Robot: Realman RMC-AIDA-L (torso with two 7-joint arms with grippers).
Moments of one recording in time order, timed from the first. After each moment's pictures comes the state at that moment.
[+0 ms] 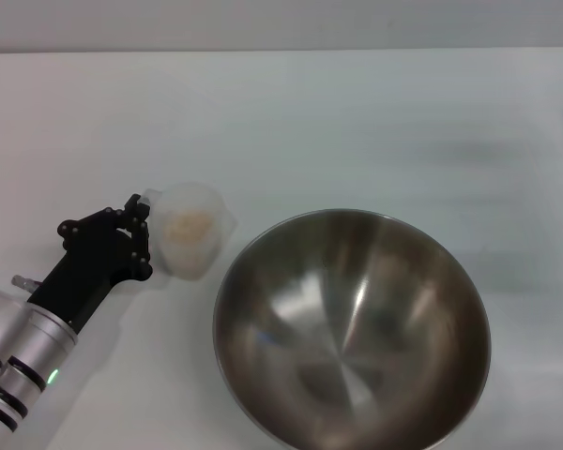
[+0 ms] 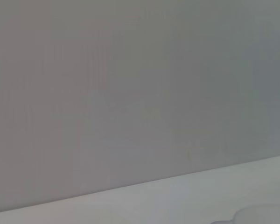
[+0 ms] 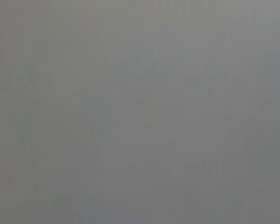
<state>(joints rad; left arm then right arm) -0.33 -2.08 -0.31 -0.26 2.13 1.20 -0.08 0.45 2.05 -1.88 -0.13 0.62 -1.45 0.20</state>
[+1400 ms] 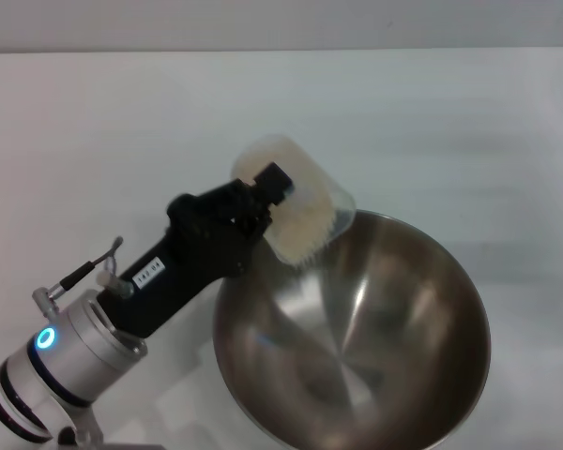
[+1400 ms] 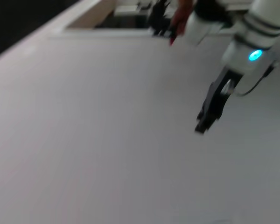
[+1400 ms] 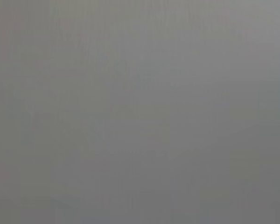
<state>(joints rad) -0.40 -2.08 -0.31 -0.30 2.49 1.64 1.26 0.47 2.05 -1.81 -0.14 0.62 -1.43 0.11</state>
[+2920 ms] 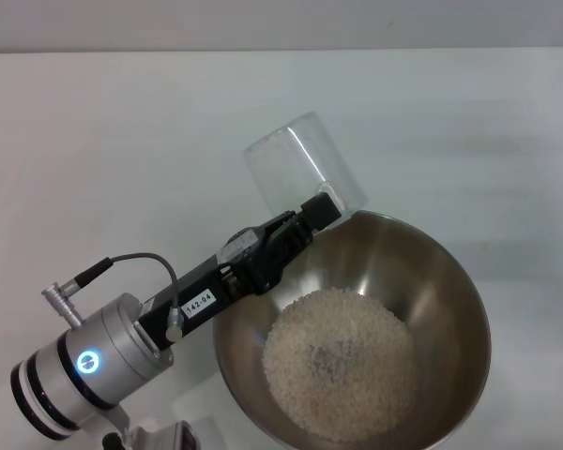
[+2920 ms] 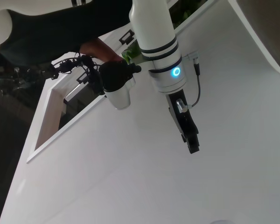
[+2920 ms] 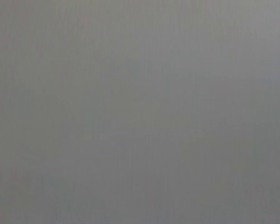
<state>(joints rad) -0.44 -2.08 -0.31 -0.31 2.61 1.60 1.96 0.46 2.04 -1.80 -0.13 0.62 -1.40 0.07</state>
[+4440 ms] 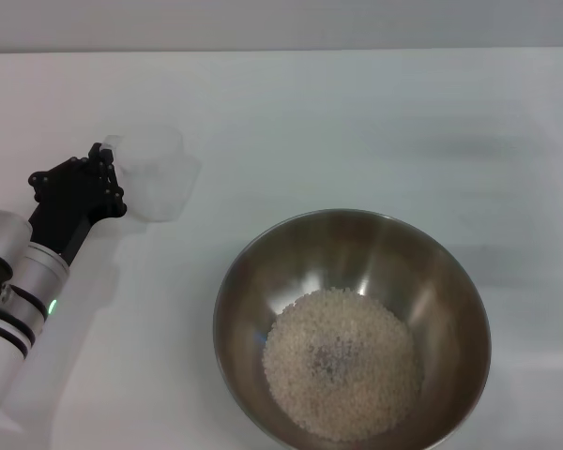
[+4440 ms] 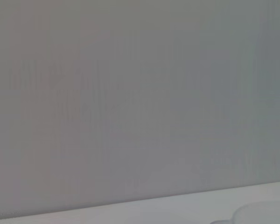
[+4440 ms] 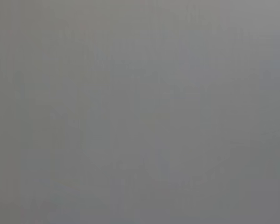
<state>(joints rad) -0.37 -2.08 -0.67 -0.37 2.20 0.97 0.04 0.44 2.07 -1.81 -0.19 0.61 -1.41 0.10</state>
